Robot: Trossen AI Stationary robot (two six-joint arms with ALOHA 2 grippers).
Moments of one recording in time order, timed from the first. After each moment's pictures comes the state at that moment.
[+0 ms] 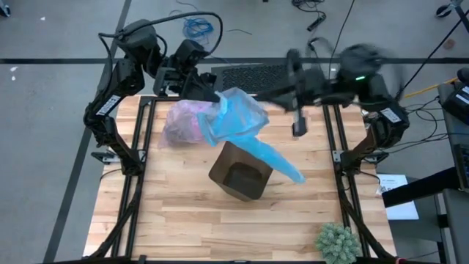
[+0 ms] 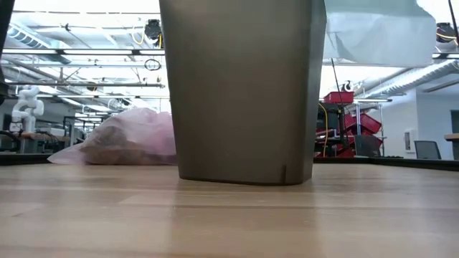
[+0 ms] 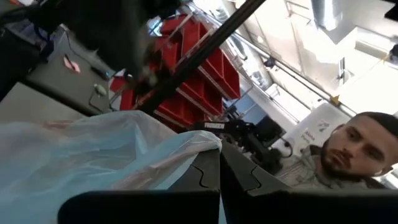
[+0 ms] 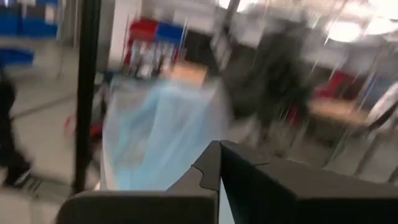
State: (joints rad) left arm 0.32 1.63 2.36 -0.50 0.96 -0.94; right arm -0.01 1.59 2.36 -0.70 -0.08 -0.22
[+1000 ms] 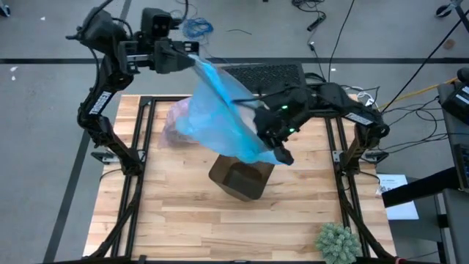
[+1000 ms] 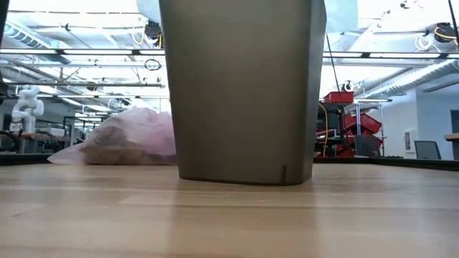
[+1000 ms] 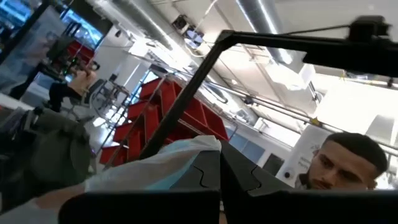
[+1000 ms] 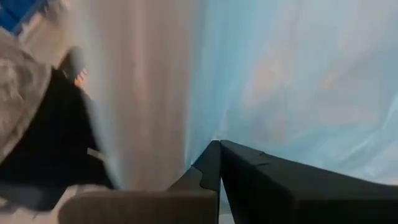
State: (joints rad) left arm 0.44 1.58 2.35 -0.12 0.92 -1.10; right arm 0.00 1.76 2.36 -1.30 -0.41 0.06
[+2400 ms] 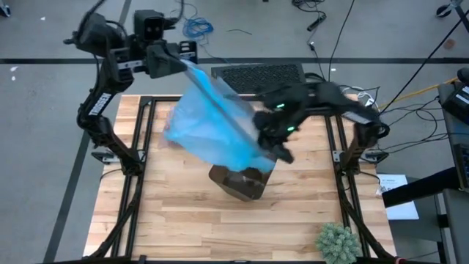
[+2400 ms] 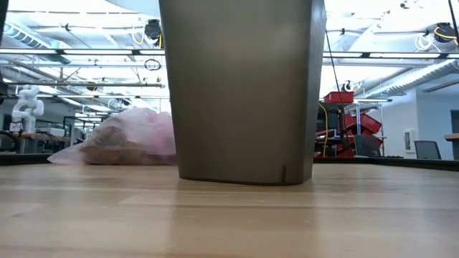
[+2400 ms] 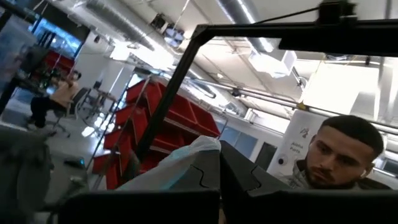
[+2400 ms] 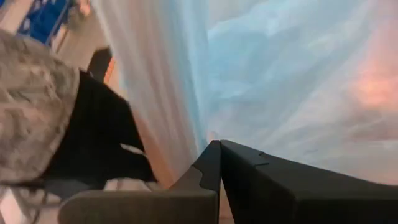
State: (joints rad) left arm 0.41 1.58 2.35 -0.03 0.95 -1.07; right arm -0.03 1.77 2.36 -1.37 -0.51 0.16
